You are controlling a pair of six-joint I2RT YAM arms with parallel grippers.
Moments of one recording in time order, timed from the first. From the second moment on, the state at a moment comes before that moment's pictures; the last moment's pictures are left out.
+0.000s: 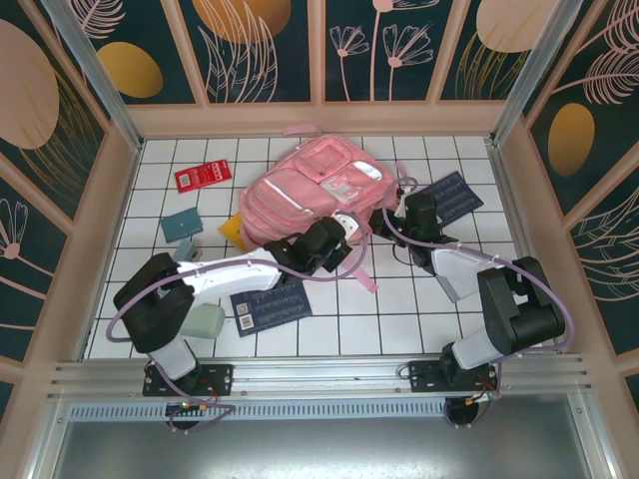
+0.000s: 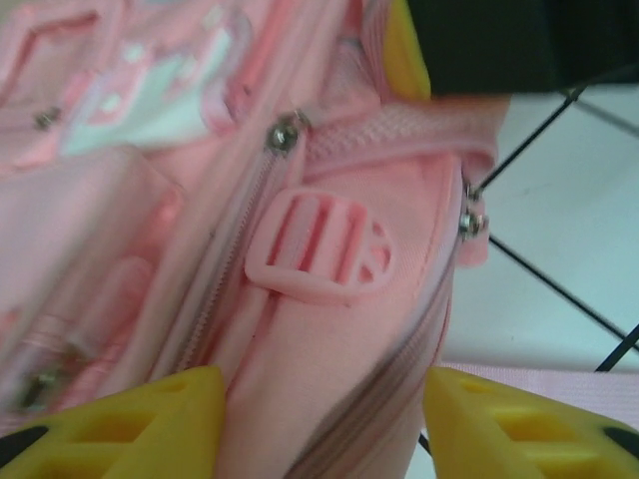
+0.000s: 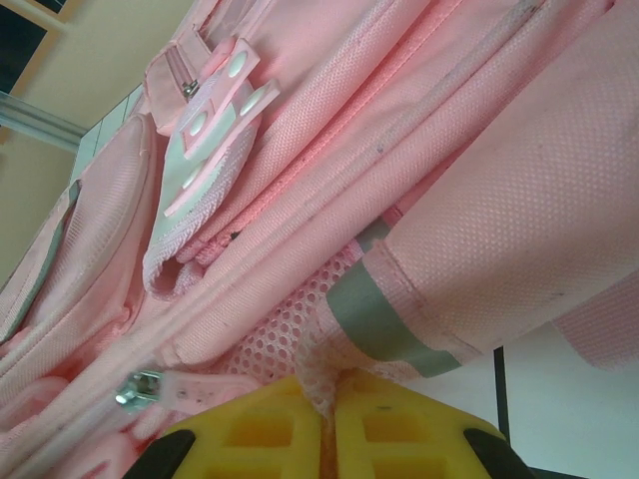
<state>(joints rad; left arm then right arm) -0.97 1.70 1.07 -0.10 -0.35 0.00 0.34 1.49 0.66 0.29 -0.29 0.68</state>
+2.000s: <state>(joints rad) -0.99 1.79 1.16 -0.17 -0.40 -0.03 0.44 1.36 0.39 0.58 -0.37 0.50</state>
